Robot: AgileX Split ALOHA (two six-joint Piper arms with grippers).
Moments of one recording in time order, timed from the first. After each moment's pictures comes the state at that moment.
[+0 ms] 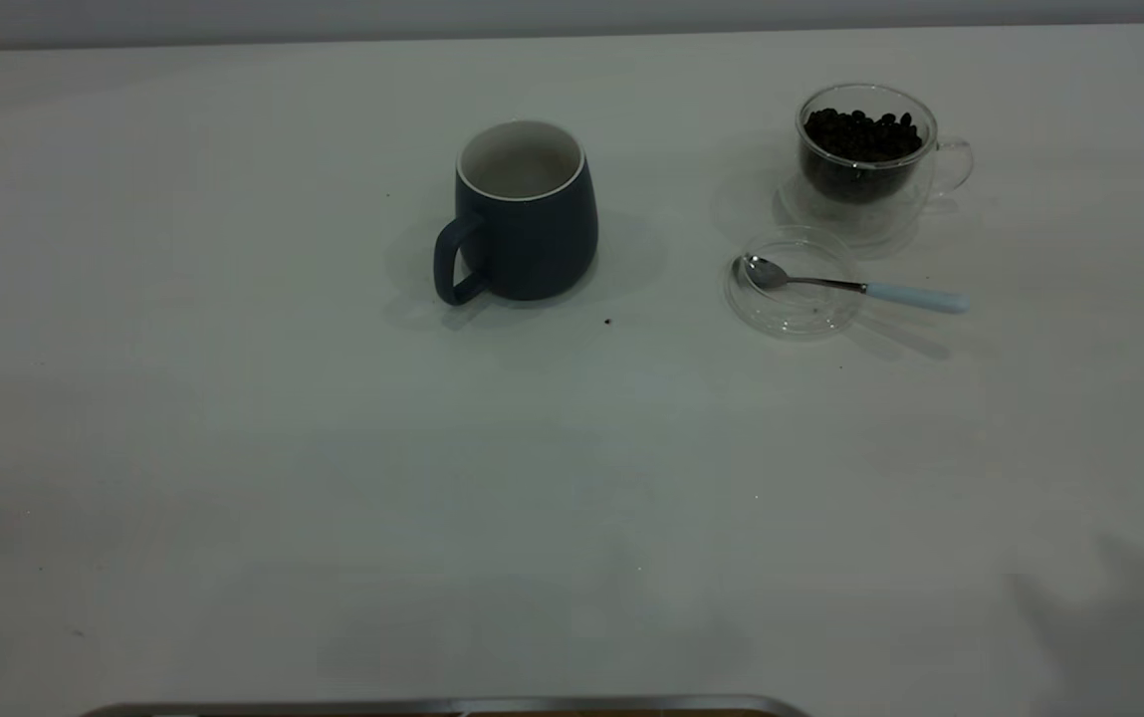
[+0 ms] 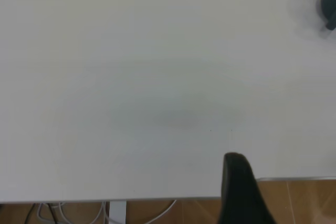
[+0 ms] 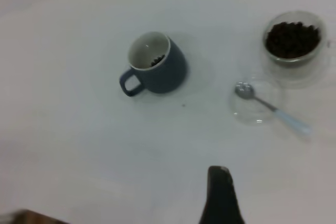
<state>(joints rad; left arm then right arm) -0.04 -0.02 -0.49 0.01 1.14 -0.02 -0.15 0.70 -0.55 0.75 0.82 -0.61</state>
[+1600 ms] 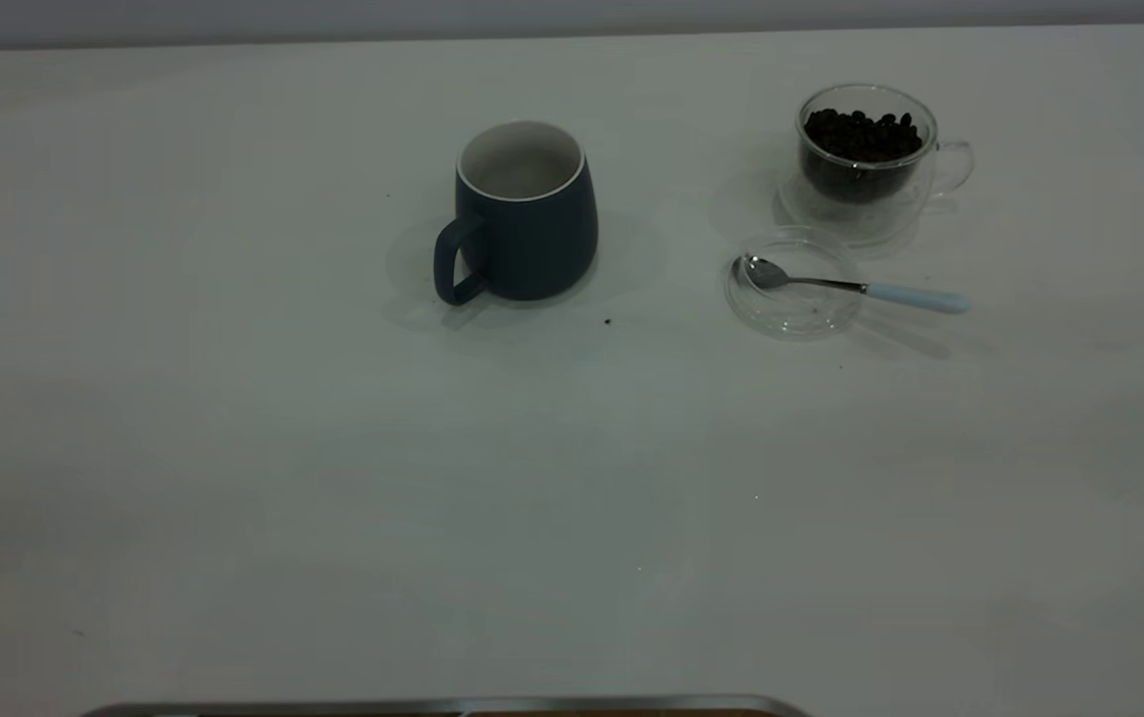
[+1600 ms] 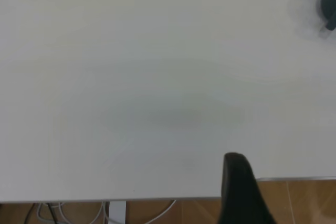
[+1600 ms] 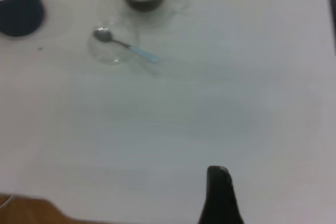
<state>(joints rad) -0.04 -0.02 -0.49 0.01 1.14 -0.02 0.05 0.09 -0.48 0.01 1.11 -0.01</state>
